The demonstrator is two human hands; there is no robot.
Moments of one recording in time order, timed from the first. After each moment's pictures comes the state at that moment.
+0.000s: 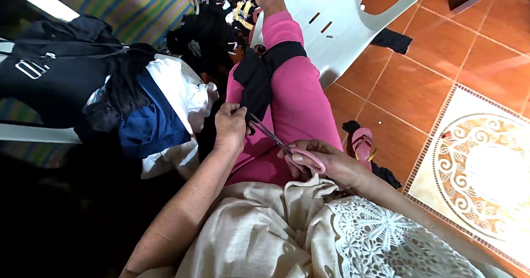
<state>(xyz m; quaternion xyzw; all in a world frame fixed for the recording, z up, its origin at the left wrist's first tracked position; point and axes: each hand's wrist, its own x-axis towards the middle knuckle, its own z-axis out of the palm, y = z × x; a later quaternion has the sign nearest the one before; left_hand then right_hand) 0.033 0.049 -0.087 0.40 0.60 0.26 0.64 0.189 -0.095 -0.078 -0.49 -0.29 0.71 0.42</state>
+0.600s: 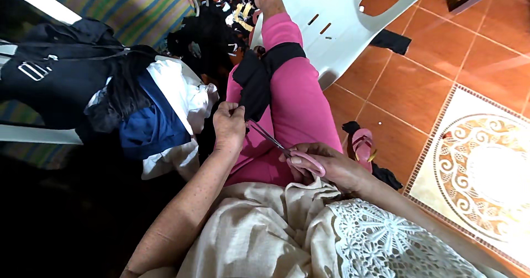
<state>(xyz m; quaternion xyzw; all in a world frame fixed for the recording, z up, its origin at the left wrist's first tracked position) 0.032 0.048 -0.093 0.46 0.61 0.27 0.59 0.188 -0.099 -0.073 -0.53 -0.30 0.69 0.39</state>
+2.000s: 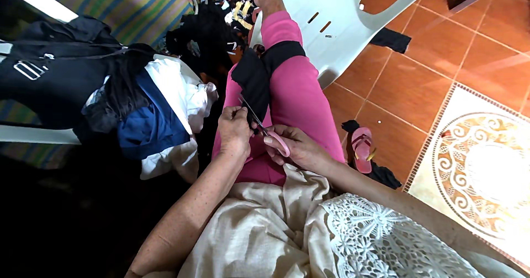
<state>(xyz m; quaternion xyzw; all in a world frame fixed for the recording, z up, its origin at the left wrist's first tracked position) 0.043 0.035 -0.080 0.32 0.60 0.31 0.66 0.160 -0.056 -0.095 -0.51 -0.28 0.67 0.46</state>
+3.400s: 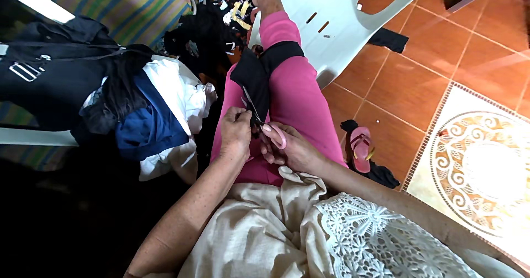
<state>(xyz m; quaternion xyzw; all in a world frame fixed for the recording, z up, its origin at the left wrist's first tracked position) 0.038 0.032 -0.083 0.39 0.58 0.28 0.66 0.150 -0.048 -0.095 -0.49 -0.23 0.69 0.48</state>
